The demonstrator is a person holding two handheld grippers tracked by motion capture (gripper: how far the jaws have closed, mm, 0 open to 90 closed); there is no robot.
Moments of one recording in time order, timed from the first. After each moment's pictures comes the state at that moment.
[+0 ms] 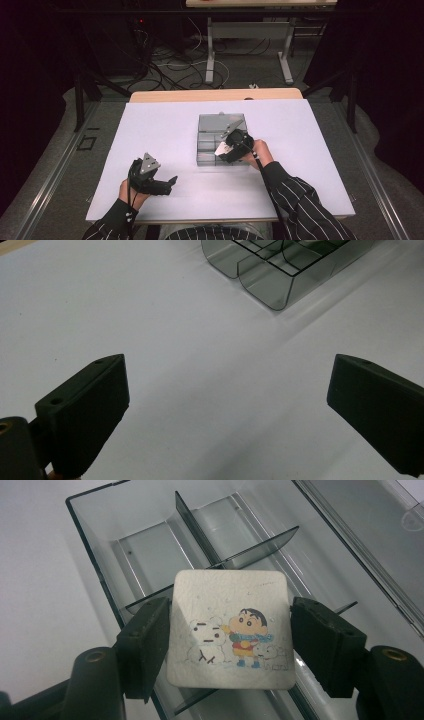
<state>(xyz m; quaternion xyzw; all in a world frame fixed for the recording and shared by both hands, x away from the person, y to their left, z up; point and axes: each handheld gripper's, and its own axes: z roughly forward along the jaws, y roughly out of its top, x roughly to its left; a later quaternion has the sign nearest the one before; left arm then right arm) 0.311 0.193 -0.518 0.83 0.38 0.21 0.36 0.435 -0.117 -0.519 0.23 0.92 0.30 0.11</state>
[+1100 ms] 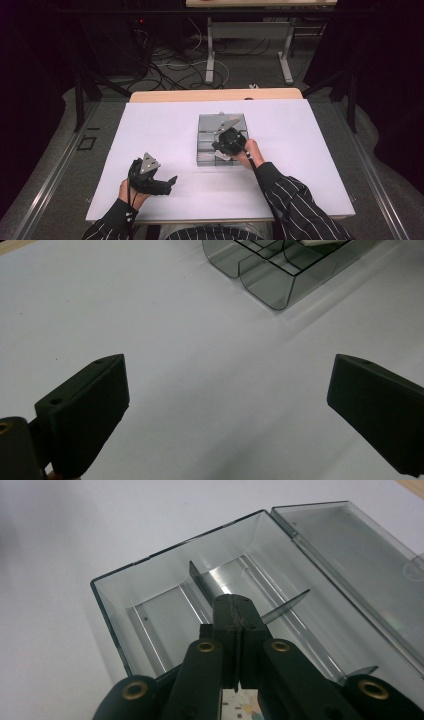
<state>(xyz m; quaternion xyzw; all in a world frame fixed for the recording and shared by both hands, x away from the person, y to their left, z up) 0.311 0.194 -0.518 0.83 0.37 0.21 0.36 0.435 -0.092 -0.519 0.24 0.89 0.36 0.12</state>
